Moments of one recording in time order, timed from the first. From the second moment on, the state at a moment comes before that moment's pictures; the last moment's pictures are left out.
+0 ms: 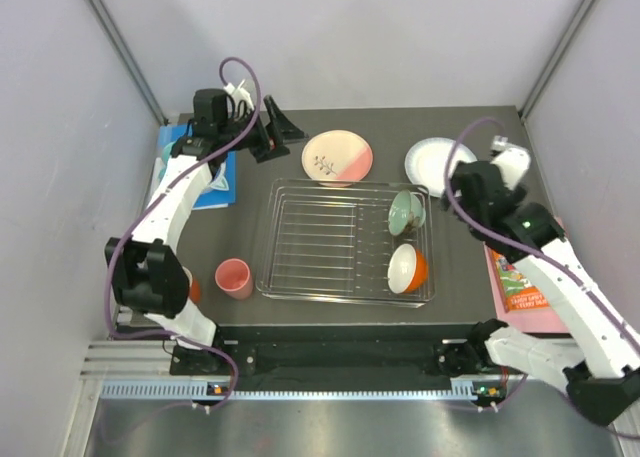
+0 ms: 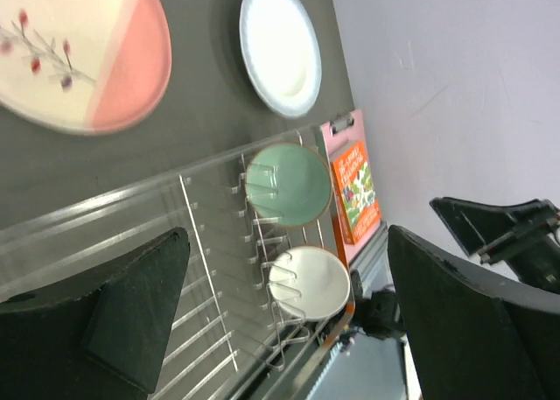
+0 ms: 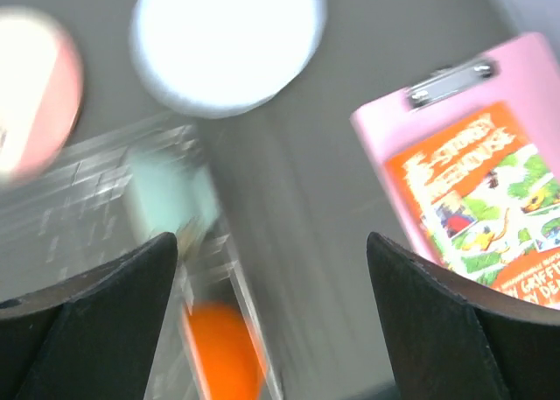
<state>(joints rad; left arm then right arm) -0.16 1.59 1.47 -0.35 0.76 -0.68 0.60 1.02 1.23 -1.00 0.68 0.70</state>
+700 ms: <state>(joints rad) -0.17 1.80 1.72 -0.58 0.70 -0.48 -0.08 1.55 1.02 -0.30 0.05 0.65</state>
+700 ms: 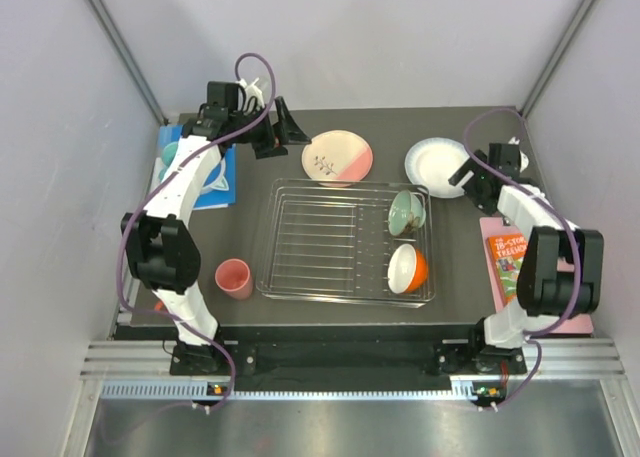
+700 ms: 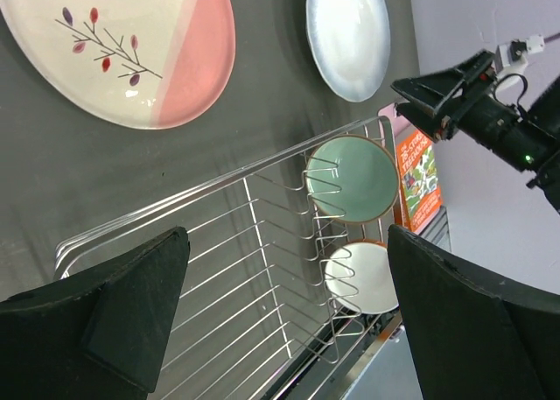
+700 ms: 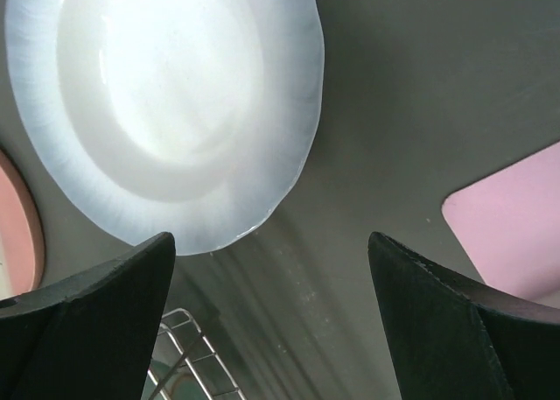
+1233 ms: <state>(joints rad) -0.14 1.76 1.69 -0.63 0.68 -0.44 -0.13 1.84 1.10 -0.09 -0.18 0.76</state>
